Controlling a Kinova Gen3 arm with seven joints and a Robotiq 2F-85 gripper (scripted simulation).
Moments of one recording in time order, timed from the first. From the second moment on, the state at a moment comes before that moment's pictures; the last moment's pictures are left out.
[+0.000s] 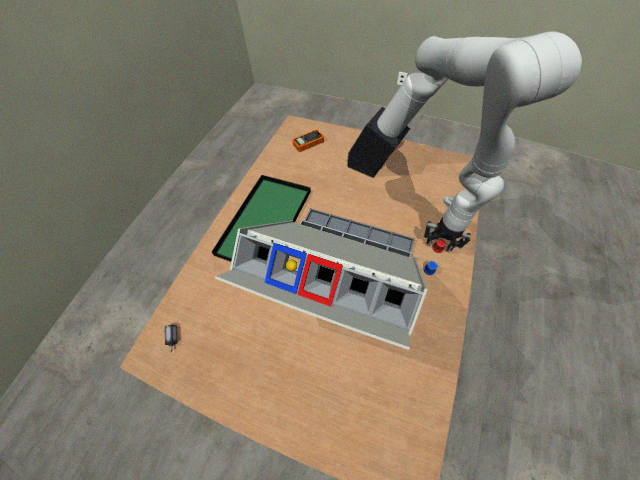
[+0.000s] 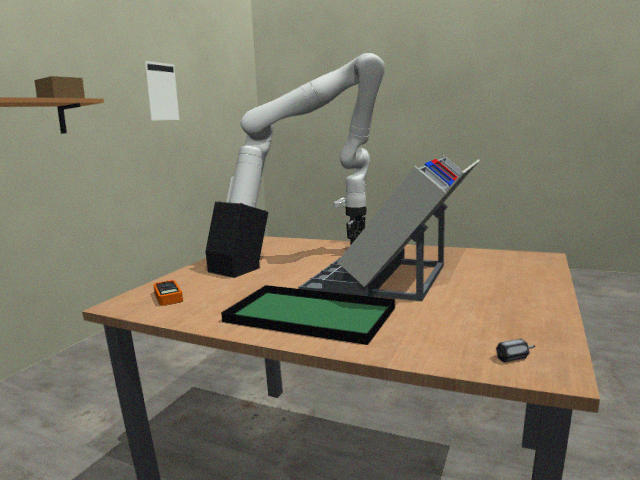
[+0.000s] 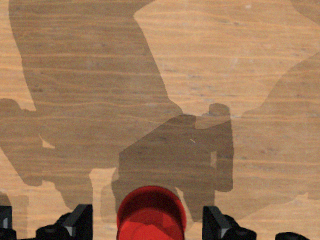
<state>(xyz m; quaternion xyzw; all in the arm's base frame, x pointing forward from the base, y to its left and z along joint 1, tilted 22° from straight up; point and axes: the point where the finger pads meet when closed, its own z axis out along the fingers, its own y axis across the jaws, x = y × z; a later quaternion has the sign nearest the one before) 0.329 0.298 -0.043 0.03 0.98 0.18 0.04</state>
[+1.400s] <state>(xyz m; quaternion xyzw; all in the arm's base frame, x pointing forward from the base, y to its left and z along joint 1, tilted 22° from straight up) 0.328 0.298 -0.043 0.03 0.98 0.18 0.04</state>
